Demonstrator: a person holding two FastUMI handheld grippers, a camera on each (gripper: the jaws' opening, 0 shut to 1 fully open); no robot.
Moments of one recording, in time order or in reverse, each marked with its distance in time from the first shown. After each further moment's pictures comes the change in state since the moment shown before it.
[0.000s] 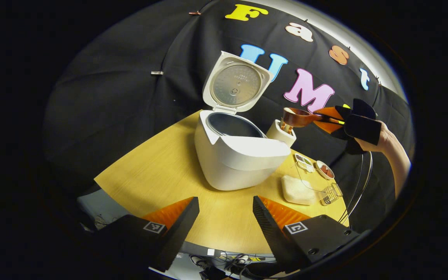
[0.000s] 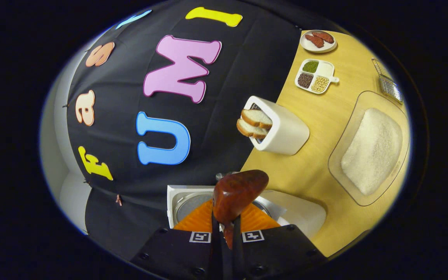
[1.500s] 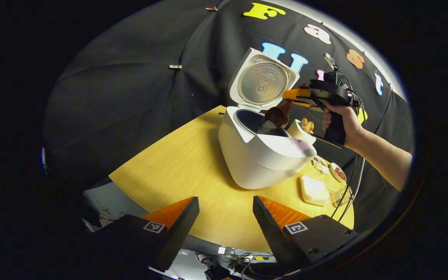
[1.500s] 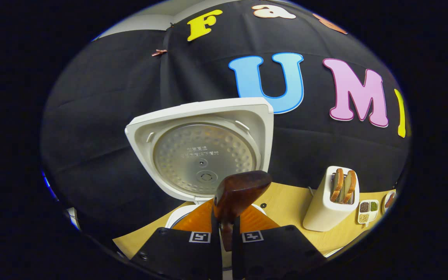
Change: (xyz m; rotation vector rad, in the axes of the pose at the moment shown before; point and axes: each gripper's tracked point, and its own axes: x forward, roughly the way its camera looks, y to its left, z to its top) left arm 0.002 0.054 -0.008 -0.050 0.044 0.079; right arm 0.111 0.049 -0.152 -1.319 0.086 0.169
